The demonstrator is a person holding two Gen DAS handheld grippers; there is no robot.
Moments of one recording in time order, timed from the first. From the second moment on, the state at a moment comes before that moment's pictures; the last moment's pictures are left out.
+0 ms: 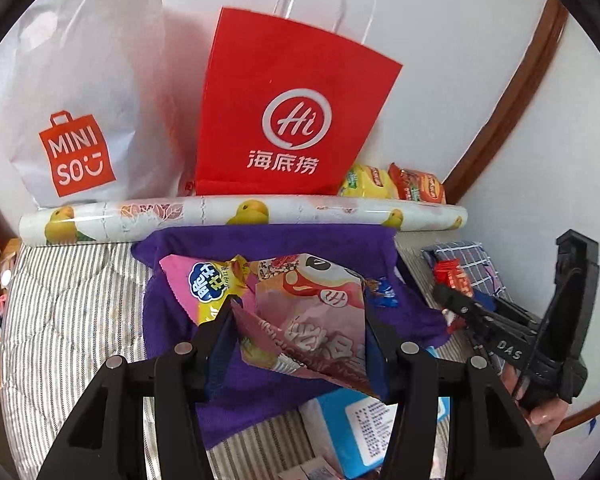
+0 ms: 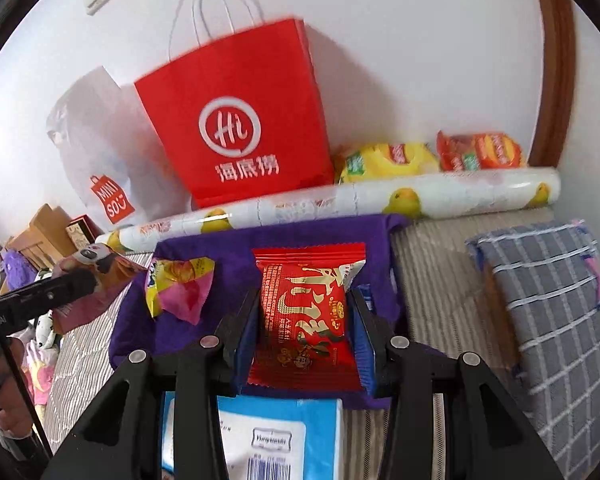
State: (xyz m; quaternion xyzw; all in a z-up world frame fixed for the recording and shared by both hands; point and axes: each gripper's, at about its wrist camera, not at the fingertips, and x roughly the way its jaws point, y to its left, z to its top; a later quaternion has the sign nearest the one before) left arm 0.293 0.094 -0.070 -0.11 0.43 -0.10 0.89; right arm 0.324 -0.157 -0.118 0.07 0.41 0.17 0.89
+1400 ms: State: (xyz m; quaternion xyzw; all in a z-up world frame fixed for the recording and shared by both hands) left arm 0.331 0.072 -0.142 -0.09 0.48 -0.08 0.87; right arm 0.371 -0.147 -0.175 0.07 0.48 0.18 0.85
